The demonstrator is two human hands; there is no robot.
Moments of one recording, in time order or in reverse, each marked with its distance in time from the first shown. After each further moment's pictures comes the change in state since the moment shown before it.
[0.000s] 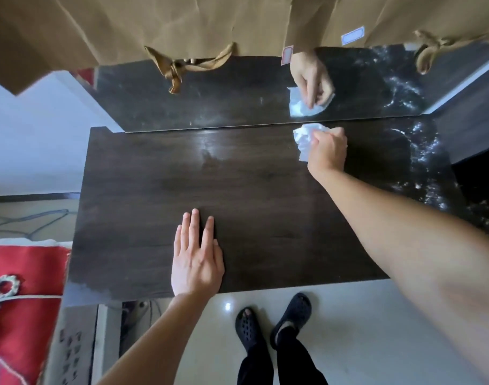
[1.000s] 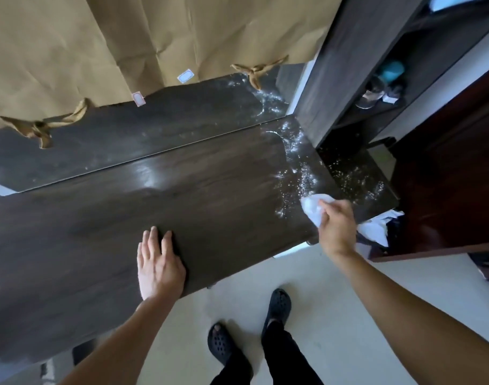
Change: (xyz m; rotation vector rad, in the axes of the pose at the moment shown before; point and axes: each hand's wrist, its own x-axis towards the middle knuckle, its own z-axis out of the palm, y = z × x) left_hand 0.010 0.088 0.004 -0.050 -0.087 0.049; right_hand -0.158 0.207 -0.161 -0.110 0.145 0.148
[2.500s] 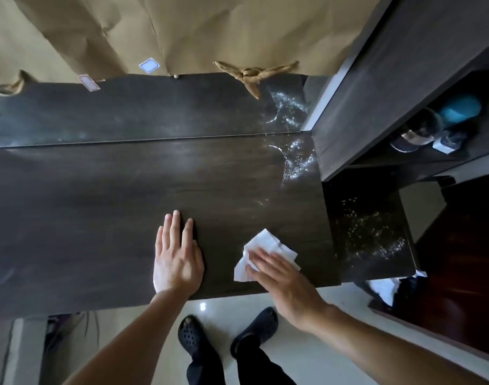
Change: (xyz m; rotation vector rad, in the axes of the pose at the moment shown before) left_hand 0.021 0.147 0.056 0.058 0.066 -0.067; right_hand 0.037 0.048 0.024 0.081 -0.597 -1.117
